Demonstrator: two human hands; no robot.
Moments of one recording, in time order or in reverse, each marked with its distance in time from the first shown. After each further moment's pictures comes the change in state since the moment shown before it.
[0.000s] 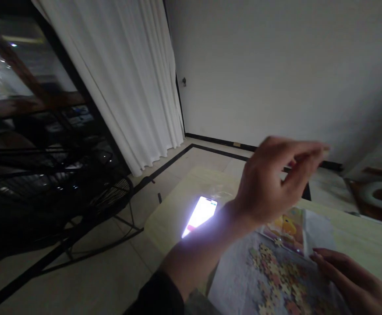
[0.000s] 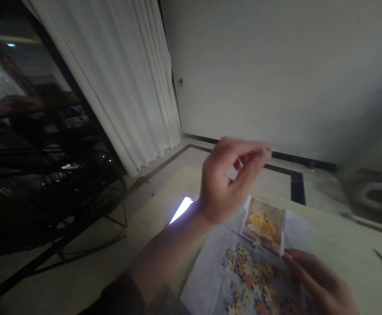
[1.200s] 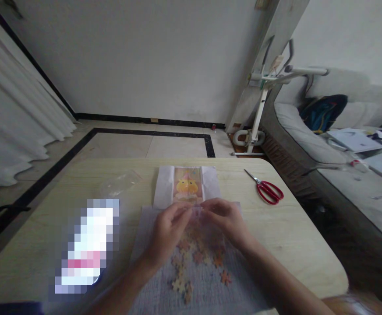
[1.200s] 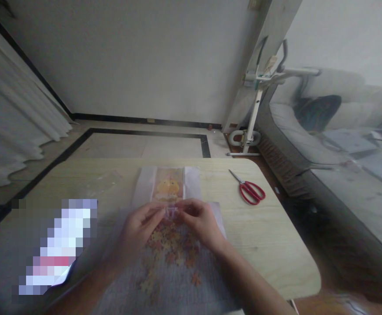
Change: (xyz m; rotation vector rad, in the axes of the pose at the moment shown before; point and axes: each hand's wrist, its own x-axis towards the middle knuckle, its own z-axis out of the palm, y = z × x) left_hand -0.161 -0.085 0.048 -0.349 -0.399 -0.935; right_hand -0.017 -0.034 0.036 0.420 -0.168 0.134
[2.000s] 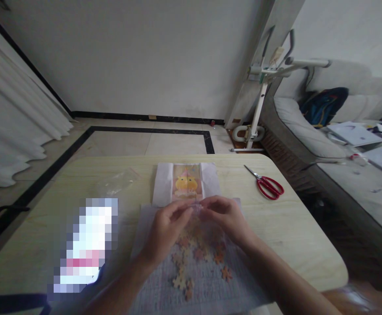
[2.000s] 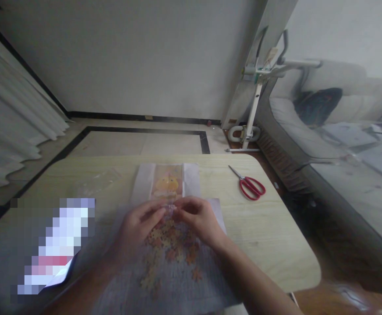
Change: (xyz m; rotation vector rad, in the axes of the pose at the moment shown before) left_hand 0.001 -0.002 -0.003 0.034 -0.006 -0.030; right_hand -0.001 -0.001 0.000 -0.012 -0.028 0.004
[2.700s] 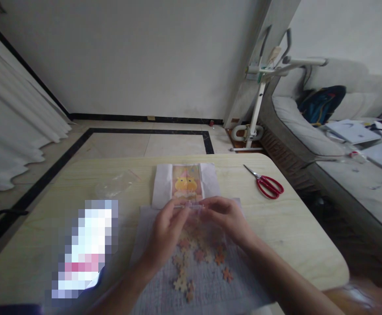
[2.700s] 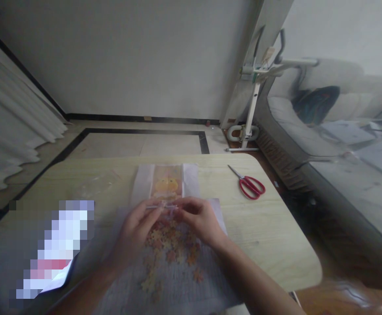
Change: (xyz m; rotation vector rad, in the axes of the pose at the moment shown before) left_hand -0.004 0.007 0.001 -0.039 0.010 -0.028; right_hand 0.001 0.003 -0.001 0.015 -0.002 -0.074
